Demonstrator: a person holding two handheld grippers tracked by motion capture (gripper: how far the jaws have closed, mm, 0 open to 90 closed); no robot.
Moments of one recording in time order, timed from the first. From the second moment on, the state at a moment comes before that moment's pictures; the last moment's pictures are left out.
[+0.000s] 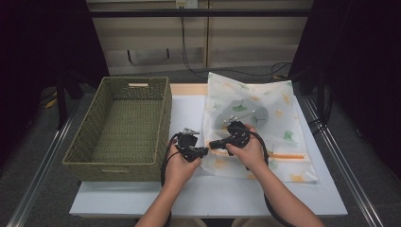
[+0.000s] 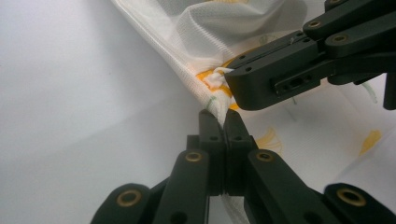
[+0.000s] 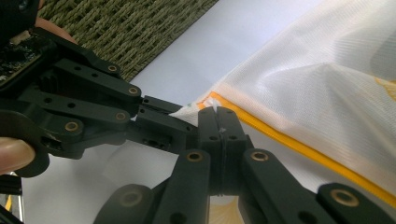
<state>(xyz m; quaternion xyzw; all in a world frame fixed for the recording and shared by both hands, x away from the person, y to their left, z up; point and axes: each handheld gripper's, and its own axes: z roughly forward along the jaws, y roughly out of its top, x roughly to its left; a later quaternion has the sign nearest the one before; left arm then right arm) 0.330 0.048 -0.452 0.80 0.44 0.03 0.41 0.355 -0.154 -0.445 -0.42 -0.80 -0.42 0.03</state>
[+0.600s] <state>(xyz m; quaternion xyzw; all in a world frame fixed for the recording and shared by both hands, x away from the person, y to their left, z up) 0.330 0.053 -0.447 0.79 0.45 0.01 0.41 0.351 -0.154 -0.442 -0.42 -0.80 -0.42 0.02</state>
